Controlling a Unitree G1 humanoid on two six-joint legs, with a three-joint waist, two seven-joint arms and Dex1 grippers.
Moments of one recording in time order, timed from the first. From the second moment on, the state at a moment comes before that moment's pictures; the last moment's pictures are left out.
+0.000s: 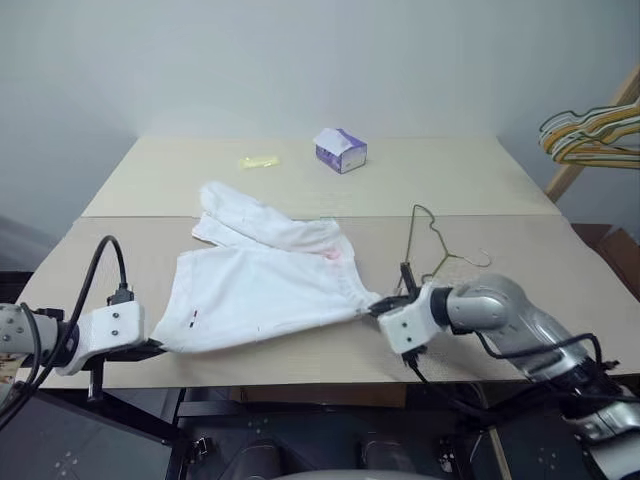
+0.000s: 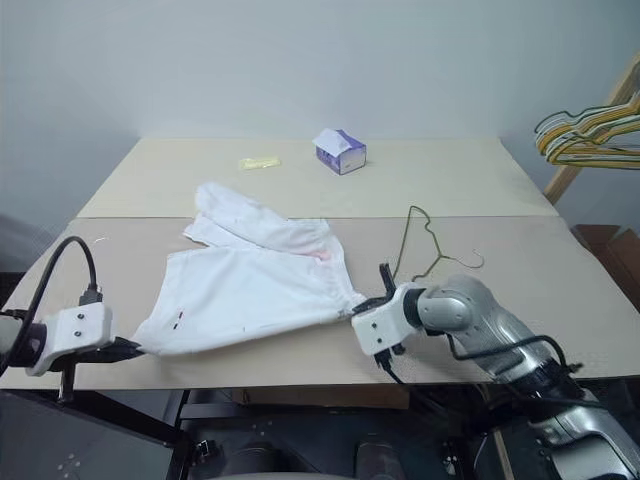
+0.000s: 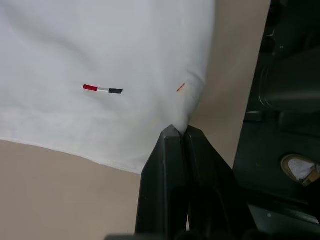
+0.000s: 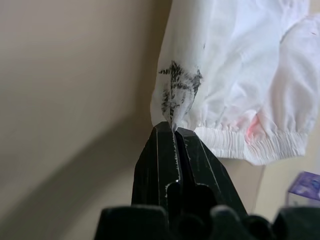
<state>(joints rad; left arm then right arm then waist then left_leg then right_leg) 0.21 1.17 0.25 -0.16 -0.16 0.10 -1.32 -0.33 -0.86 0.39 -0.29 -0.26 -0.13 1.04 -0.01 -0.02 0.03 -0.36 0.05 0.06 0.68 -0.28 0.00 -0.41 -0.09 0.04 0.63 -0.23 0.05</state>
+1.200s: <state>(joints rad) 0.08 1.12 0.26 -0.06 -0.32 -0.08 -1.17 -0.64 -0.69 0.42 0.24 -0.43 -0.28 0.51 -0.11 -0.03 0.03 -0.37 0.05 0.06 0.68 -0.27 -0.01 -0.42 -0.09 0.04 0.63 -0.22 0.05</state>
